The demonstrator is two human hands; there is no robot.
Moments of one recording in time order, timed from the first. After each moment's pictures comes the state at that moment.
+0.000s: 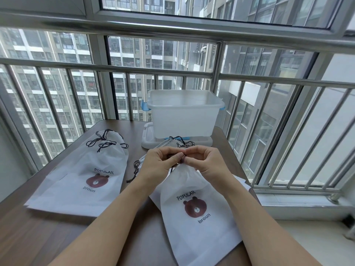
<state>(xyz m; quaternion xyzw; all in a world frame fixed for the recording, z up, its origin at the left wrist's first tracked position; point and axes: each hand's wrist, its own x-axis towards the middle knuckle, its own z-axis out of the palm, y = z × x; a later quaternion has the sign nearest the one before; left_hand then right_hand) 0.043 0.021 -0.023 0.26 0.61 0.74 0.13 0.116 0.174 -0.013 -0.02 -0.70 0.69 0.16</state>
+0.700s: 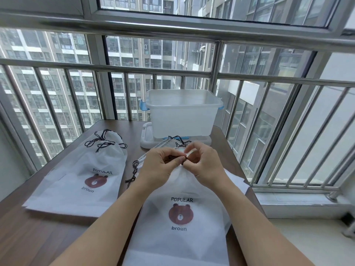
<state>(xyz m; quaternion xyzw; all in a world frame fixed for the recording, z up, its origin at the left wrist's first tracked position) 0.041 0.022 -0.028 0.34 0.67 0.66 0.04 0.109 0.172 -0.020 -0.03 -0.85 0.46 0.25</state>
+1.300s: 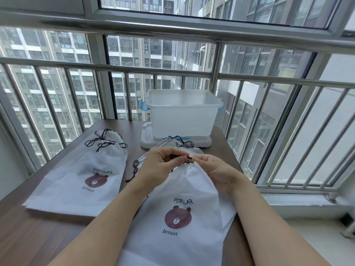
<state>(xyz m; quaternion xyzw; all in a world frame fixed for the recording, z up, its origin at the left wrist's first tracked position) 0.045 0.020 -0.021 0.34 0.61 0.71 0.10 0.118 0.201 -0.023 0.01 -0.58 0.81 -0.10</state>
